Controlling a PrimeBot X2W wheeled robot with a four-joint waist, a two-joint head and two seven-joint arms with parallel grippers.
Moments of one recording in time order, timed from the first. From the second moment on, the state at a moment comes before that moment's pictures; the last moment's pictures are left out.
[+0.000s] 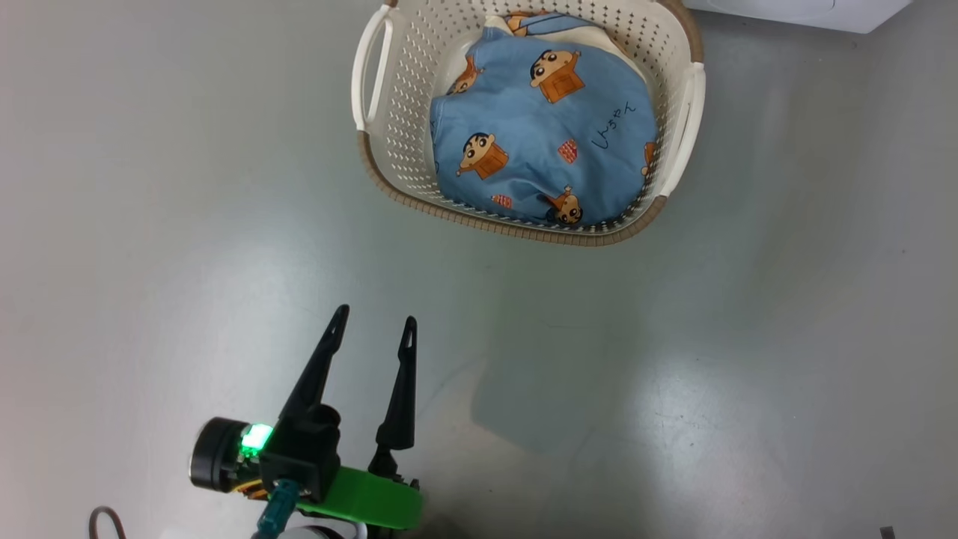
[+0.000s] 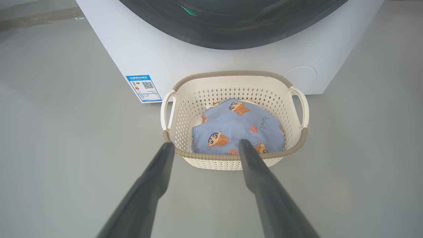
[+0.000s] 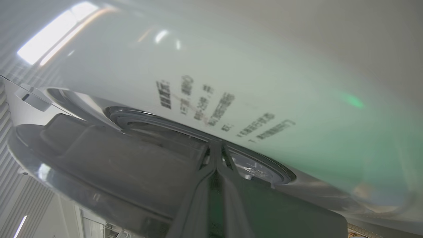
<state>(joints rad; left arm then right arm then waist) -0.16 0.03 -0.38 0.01 -0.13 0.16 -0.26 -1.09 -0.48 -0.10 0.27 1.56 0.13 0.60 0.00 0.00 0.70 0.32</state>
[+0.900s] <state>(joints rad) -0.16 0.03 -0.37 0.02 -0.13 0.16 -0.26 -1.10 -0.47 -0.08 0.26 1.56 0.13 0.61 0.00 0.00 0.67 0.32</state>
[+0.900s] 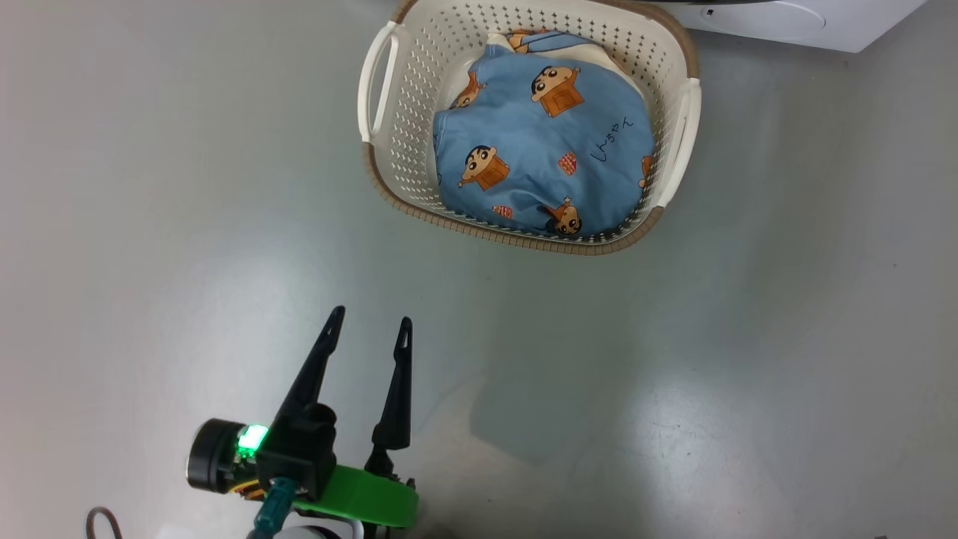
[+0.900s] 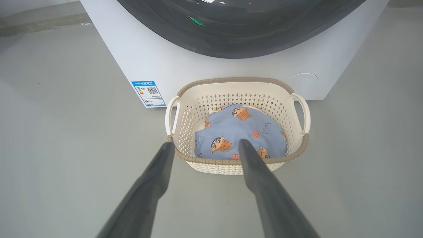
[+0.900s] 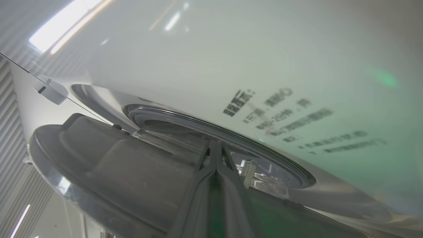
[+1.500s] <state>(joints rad) -0.16 0.03 -0.35 0.03 -0.15 0.15 -0.26 -1.07 -0.46 -0.04 0.23 1.57 0.13 0.65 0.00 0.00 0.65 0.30</state>
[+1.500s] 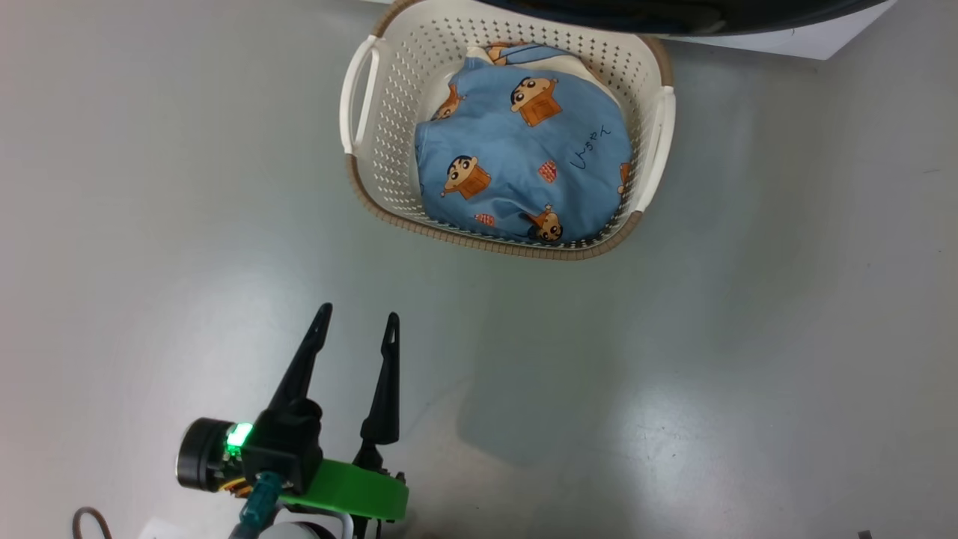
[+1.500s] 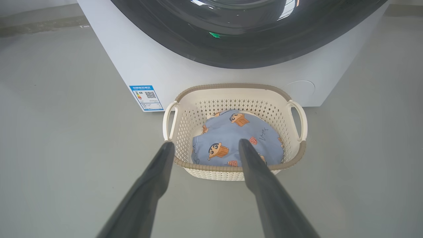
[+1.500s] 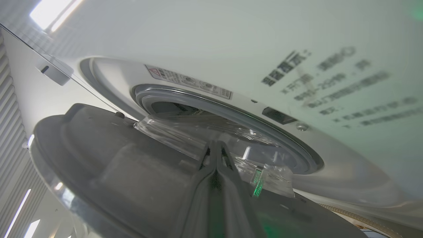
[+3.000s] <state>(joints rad) -0.12 0.03 -0.24 0.17 -0.19 0.07 -0.26 -0.63 -0.21 0.26 0.15 1.57 0.13 0.70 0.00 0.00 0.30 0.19</state>
